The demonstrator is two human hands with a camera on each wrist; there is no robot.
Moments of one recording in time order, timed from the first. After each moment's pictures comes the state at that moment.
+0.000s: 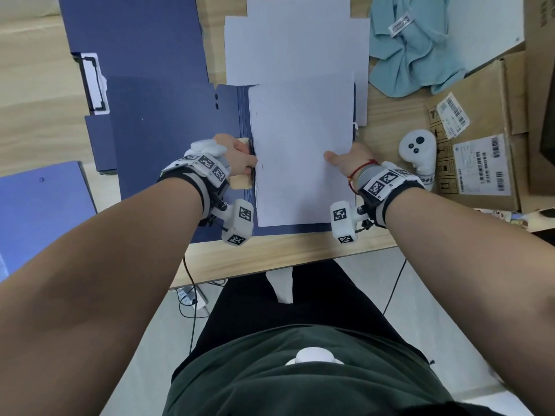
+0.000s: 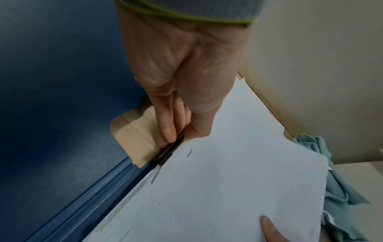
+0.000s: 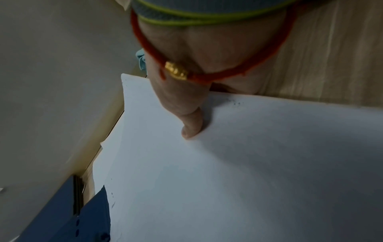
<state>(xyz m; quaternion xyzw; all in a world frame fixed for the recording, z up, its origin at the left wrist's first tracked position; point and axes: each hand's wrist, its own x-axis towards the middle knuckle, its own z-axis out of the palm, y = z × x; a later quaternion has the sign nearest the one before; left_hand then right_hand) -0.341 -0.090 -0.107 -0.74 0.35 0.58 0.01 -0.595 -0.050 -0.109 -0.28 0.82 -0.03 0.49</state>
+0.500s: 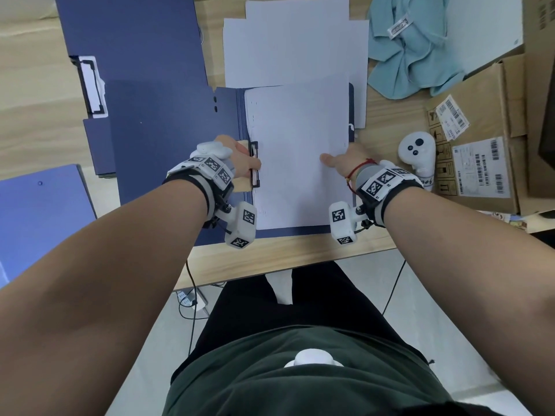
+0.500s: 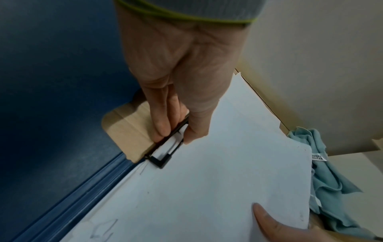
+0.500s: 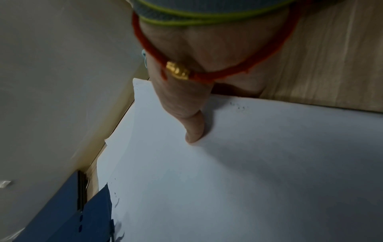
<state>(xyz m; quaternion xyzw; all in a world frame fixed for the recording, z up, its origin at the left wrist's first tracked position) -0.350 -0.095 -0.108 -0.75 0.39 0.52 0.09 -0.592 -0.057 -0.109 -0.31 0.82 -0.01 0.49</state>
